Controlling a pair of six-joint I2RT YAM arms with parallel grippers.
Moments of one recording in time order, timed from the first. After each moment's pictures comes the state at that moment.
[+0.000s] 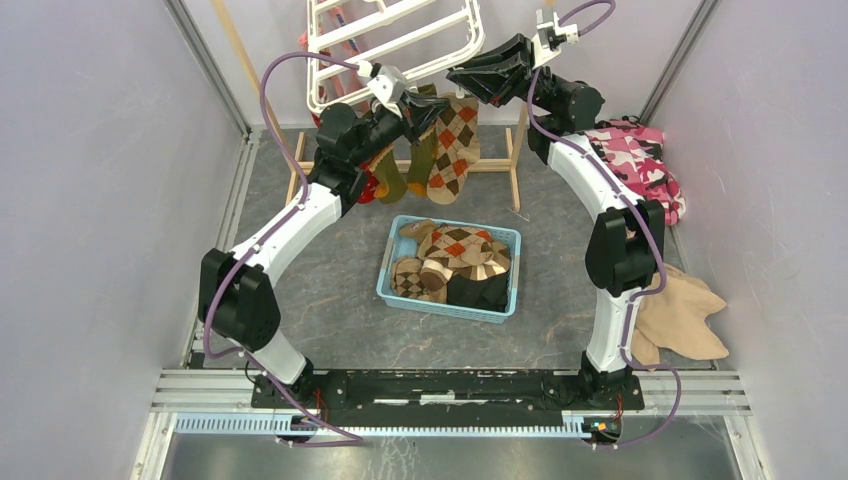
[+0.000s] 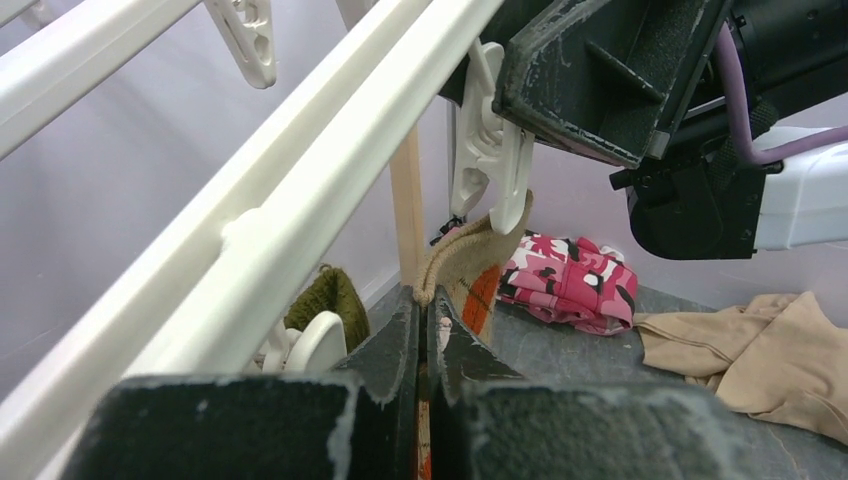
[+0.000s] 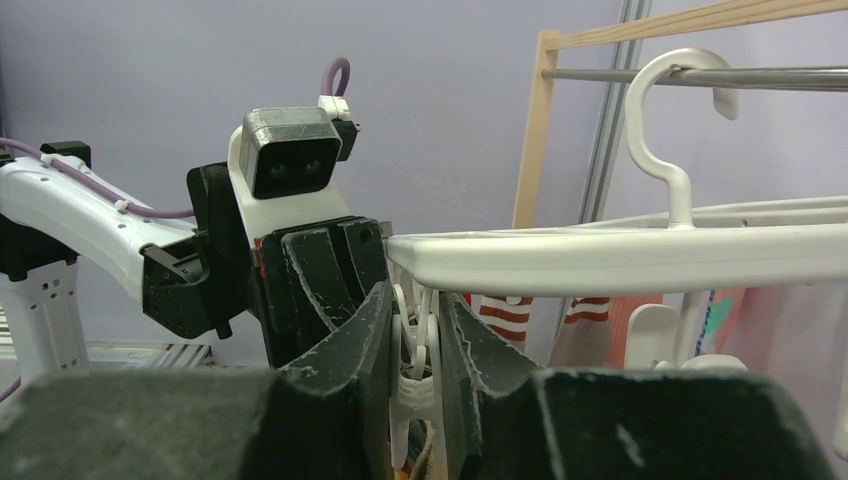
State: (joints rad) left arm -0.46 1.62 1.40 0.56 0.51 -0.09; right arm 0.28 2.01 1.84 1.25 -0.99 0.88
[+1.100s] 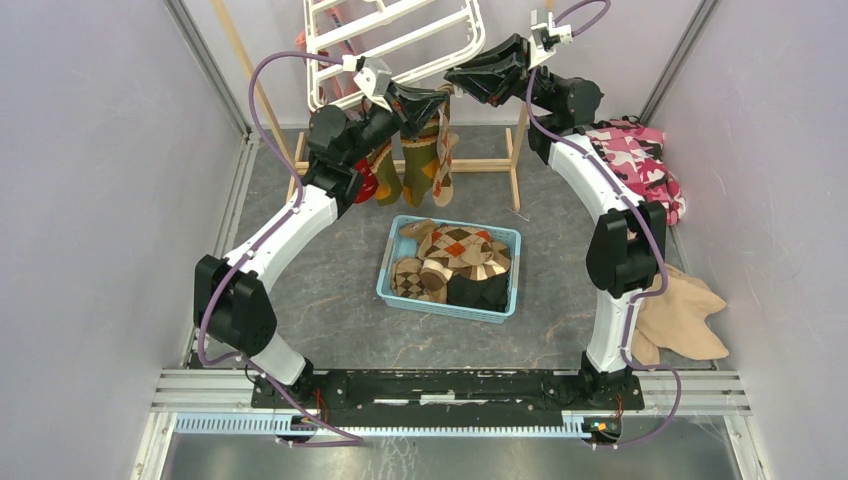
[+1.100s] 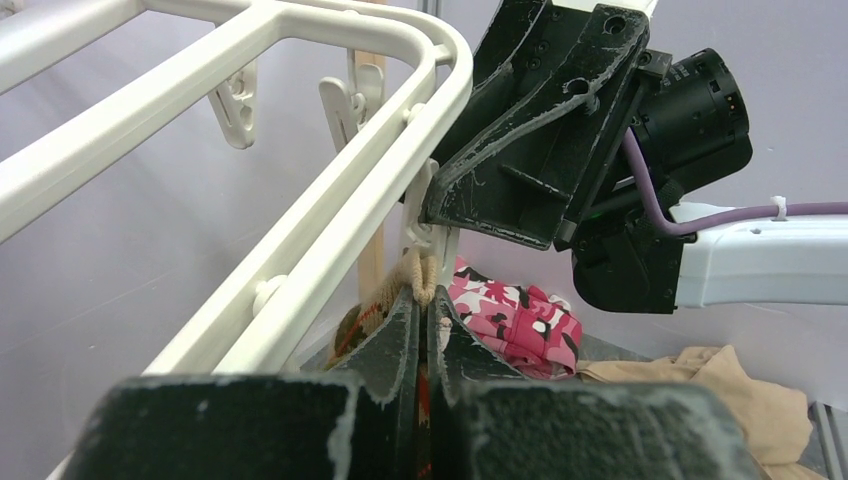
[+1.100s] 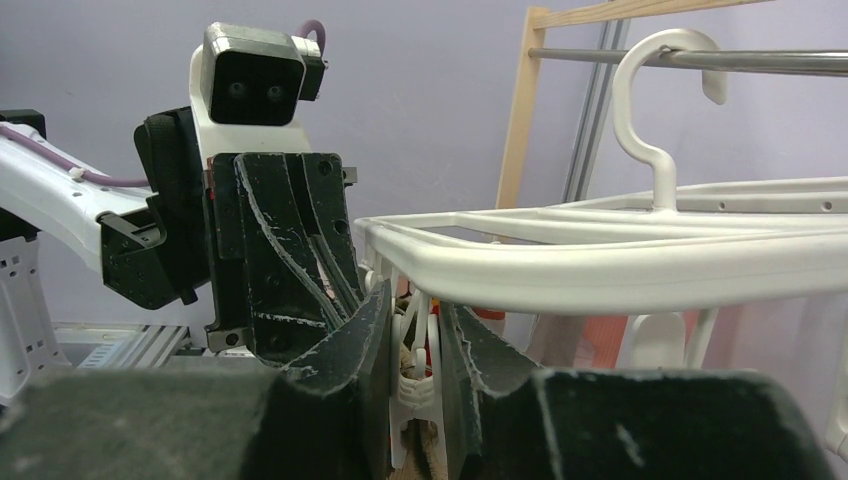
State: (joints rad) left arm -0.46 1.59 1.39 0.63 0.51 -0.25; right arm 0.28 2.00 1.83 1.16 -1.01 0.77
